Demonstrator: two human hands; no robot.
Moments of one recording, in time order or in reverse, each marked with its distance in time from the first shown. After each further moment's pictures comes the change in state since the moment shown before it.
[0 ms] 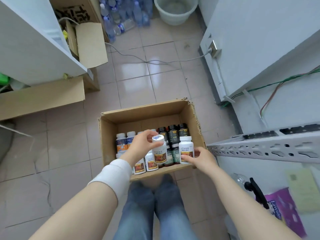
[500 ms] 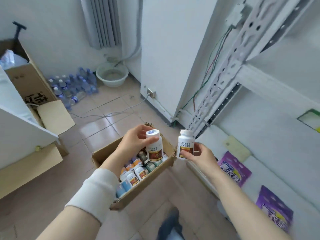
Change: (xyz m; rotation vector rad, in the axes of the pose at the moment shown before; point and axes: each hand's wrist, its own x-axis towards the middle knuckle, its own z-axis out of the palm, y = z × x) left_hand -0.205 0.107 -0.091 0.000 -0.211 0.592; right_hand -0.286 -0.029 0.010 0.563 0.582 -0.176
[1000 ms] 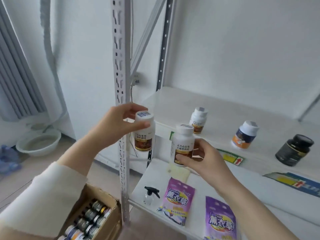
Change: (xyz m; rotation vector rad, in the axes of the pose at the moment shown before) left_hand -0.044 0.282 0.104 0.122 -0.253 0.642; right_hand -0.160 -0.051 -0.226 0.068 0.450 -0.295
